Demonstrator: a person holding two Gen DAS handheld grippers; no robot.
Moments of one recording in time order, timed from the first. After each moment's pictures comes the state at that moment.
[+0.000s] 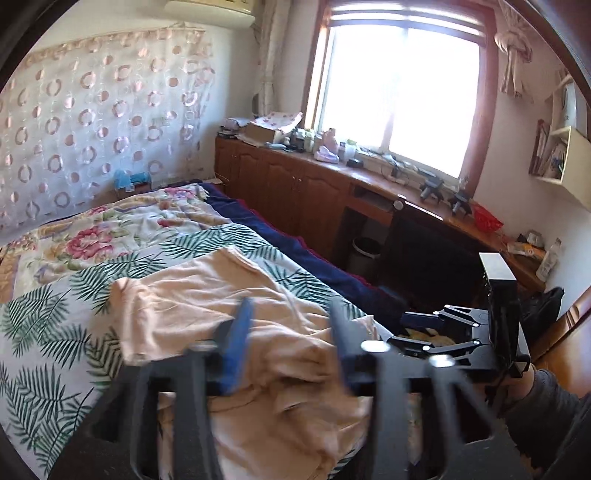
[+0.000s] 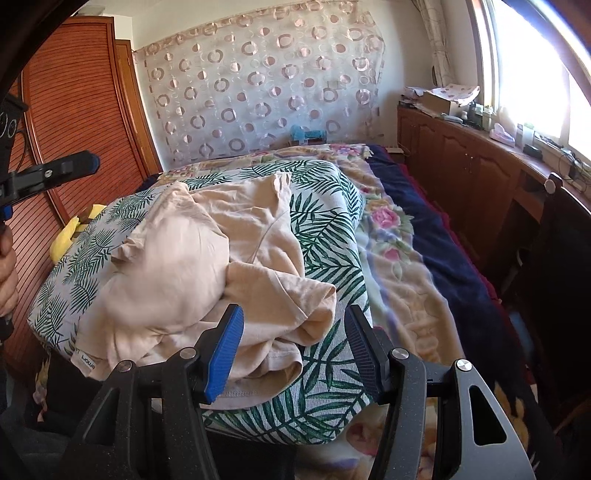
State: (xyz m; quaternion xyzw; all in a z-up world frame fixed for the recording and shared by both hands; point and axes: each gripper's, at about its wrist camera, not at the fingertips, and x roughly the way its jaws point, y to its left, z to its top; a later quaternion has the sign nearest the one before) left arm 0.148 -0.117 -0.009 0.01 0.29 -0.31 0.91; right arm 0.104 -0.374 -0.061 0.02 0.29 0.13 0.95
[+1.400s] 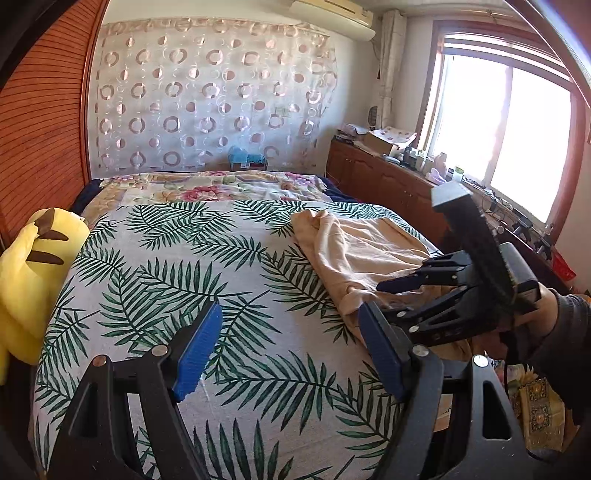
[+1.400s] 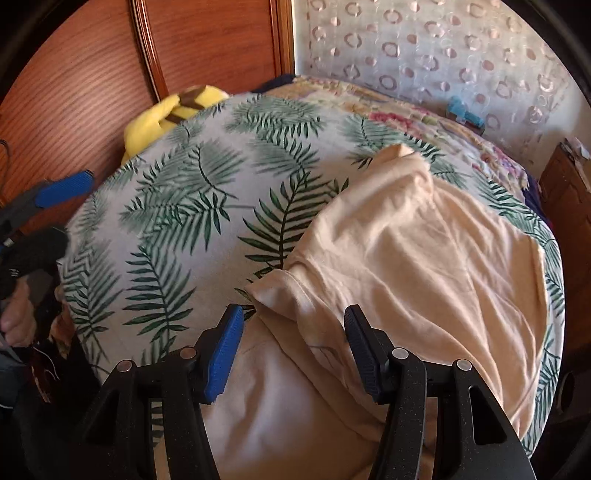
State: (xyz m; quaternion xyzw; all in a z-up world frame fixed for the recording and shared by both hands) left arm 0.116 0.056 -0.082 -0.06 0.30 -0.12 0.95; right arm 0.259 -0.127 -0.065 -0.18 0.40 0.34 0.83
